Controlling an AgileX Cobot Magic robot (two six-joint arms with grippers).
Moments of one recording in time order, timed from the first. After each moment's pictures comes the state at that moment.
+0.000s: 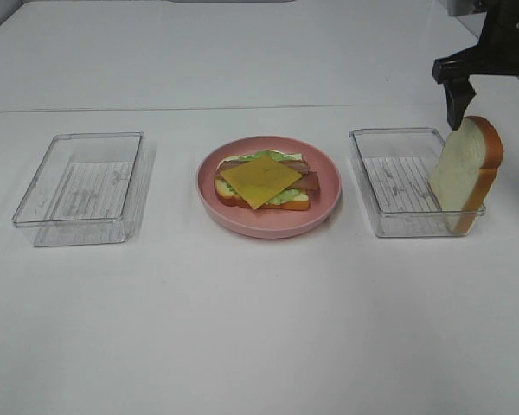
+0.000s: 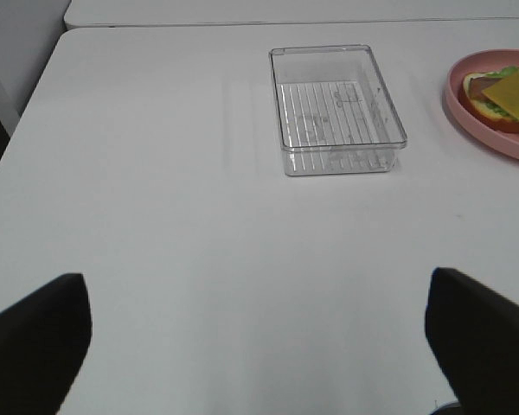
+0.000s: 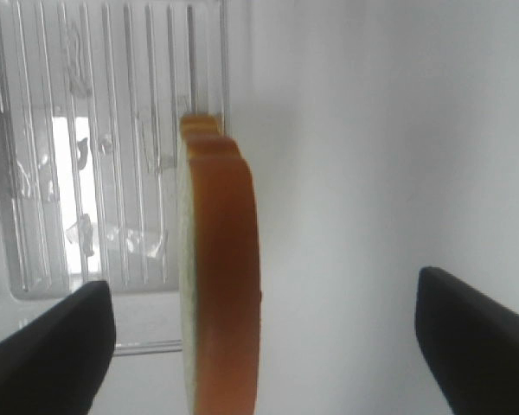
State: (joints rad) left arm 0.03 0.00 -0.52 -0.01 1.08 -0.01; right arm 0.08 2.06 -1.77 -0.13 1.22 0.06
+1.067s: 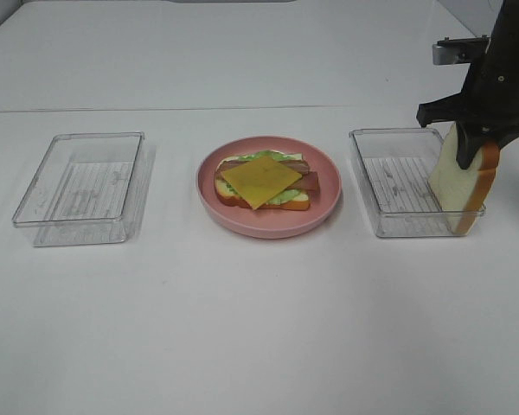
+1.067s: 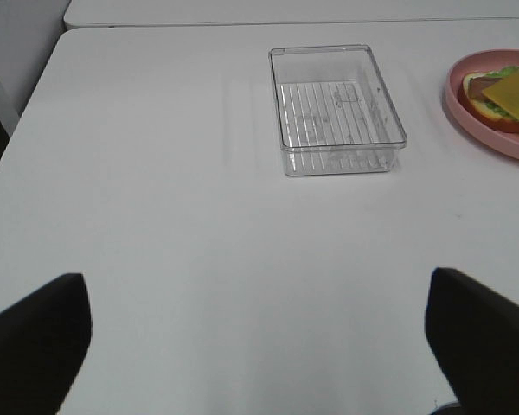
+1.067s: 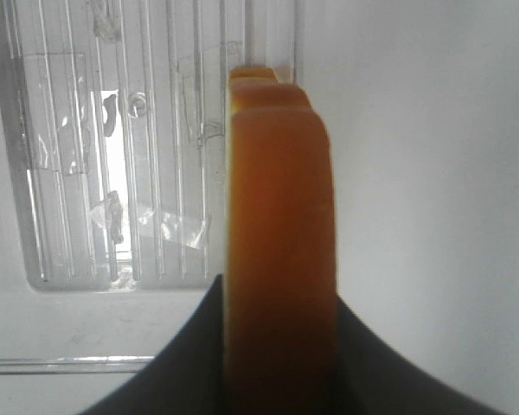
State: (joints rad) left arm 0.03 0.00 -0.52 -0.01 1.08 -0.01; right arm 0.07 2.06 -1.59 -0.04 1.08 0.04
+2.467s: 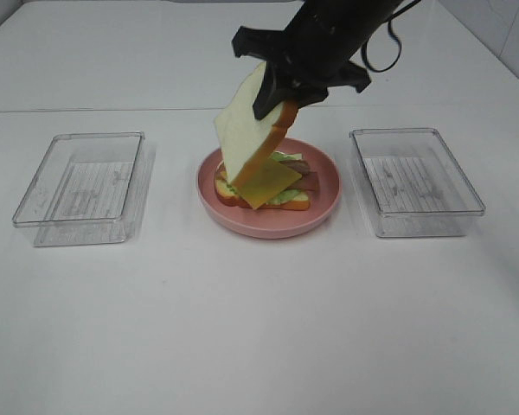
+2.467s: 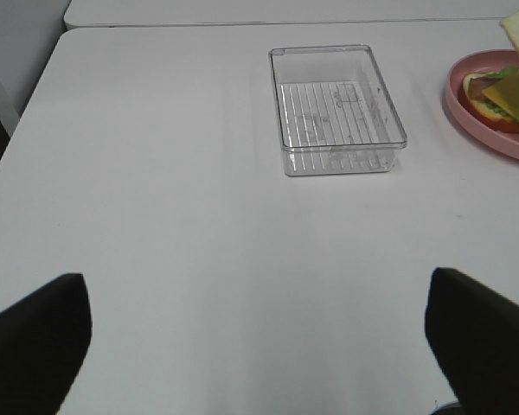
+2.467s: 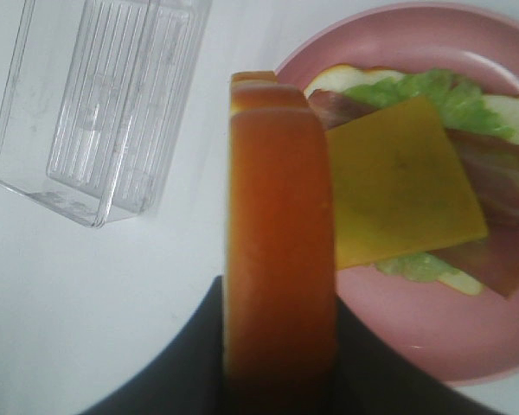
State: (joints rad) left arm 0.03 0.00 -0.52 -0.01 1.08 -0.01; right arm 0.41 2.05 -1.70 0.50 0.89 -0.09
